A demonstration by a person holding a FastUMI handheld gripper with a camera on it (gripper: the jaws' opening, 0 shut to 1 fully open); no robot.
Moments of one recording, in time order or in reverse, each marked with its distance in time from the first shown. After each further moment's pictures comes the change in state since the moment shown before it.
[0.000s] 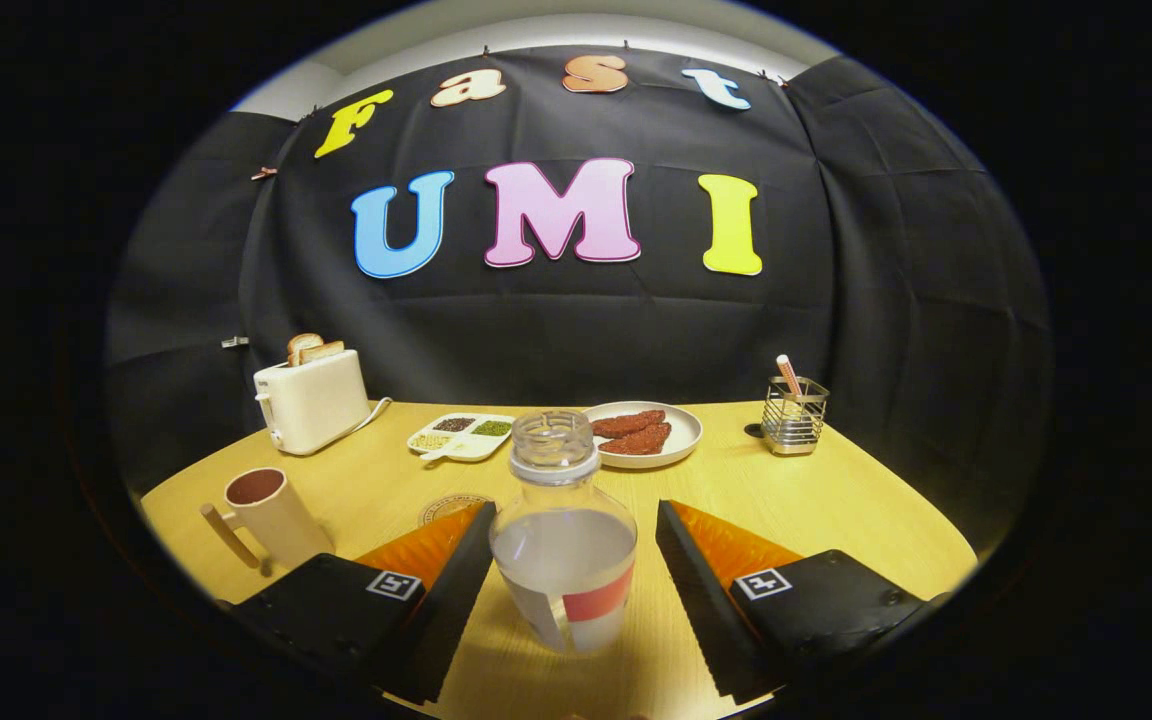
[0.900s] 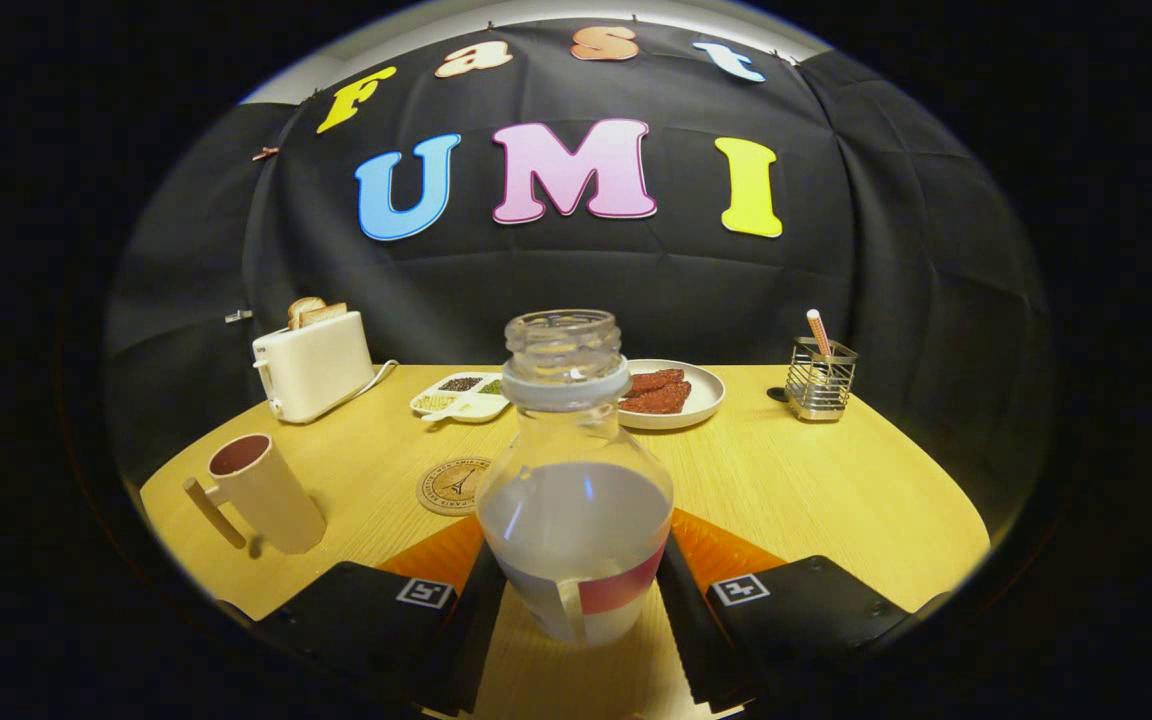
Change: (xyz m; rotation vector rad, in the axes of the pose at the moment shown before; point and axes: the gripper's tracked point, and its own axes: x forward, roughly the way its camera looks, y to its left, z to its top) arm 0.015 0.009 -0.029 -0.050 0.108 0.044
